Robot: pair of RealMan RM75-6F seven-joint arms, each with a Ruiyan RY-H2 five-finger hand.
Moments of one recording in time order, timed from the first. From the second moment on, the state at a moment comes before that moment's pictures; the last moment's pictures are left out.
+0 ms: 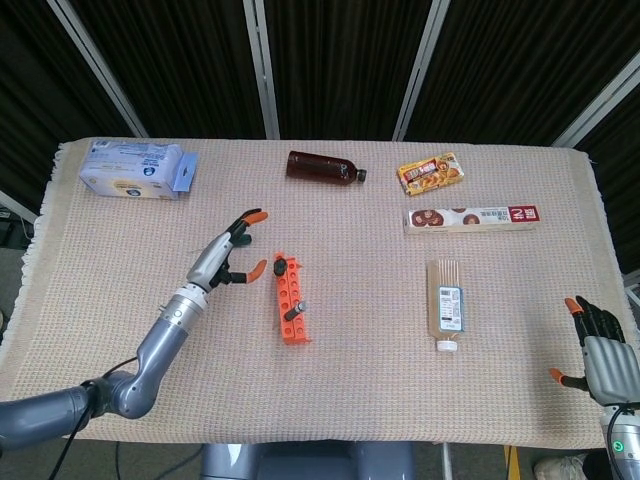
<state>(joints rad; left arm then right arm) -0.74 -1.55 -0.34 -1.54 1.06 0.91 -0.34 0.08 -1.20 0.07 -1.43 -1.37 1.33 0.07</state>
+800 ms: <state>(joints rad) -0.44 -1.32 -0.16 -1.69 1.21 1.36 0.11 0.09 -1.16 0.11 -1.49 -1.40 1.41 -0.03</state>
